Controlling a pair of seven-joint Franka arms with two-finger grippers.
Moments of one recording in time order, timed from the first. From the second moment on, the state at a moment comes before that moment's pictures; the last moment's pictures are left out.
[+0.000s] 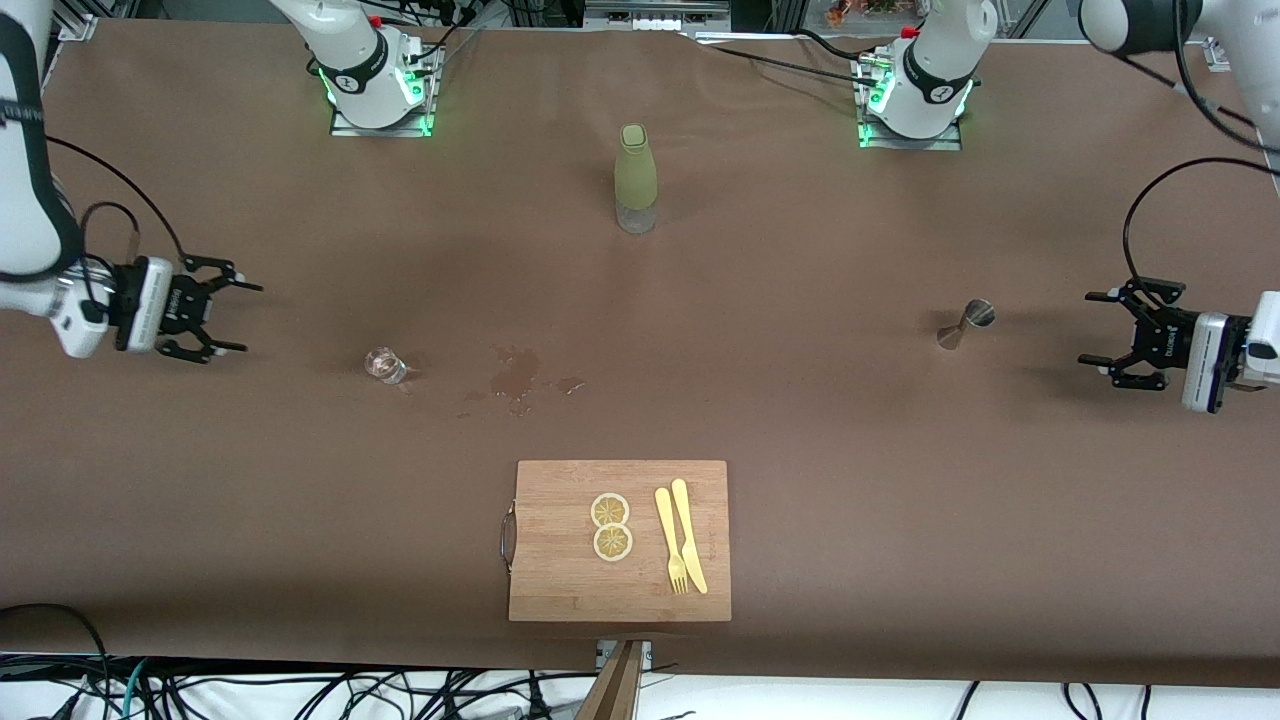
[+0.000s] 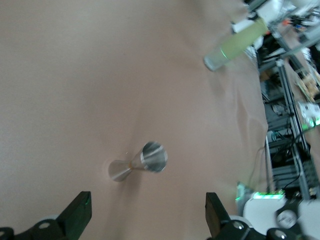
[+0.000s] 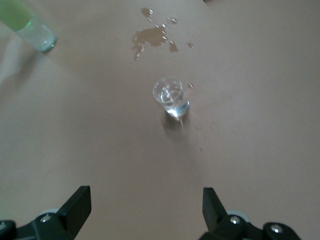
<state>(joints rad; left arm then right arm) 0.08 0.65 0.46 -1.38 -0.64 1.21 1.64 -0.12 0.26 -0.23 -1.99 0.57 1.86 -1.74</state>
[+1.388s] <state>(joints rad) 0.02 0.22 0.03 -1.38 -0.09 1.45 0.34 0.04 0.10 -0.10 -1.56 -0.03 1.47 -0.24</state>
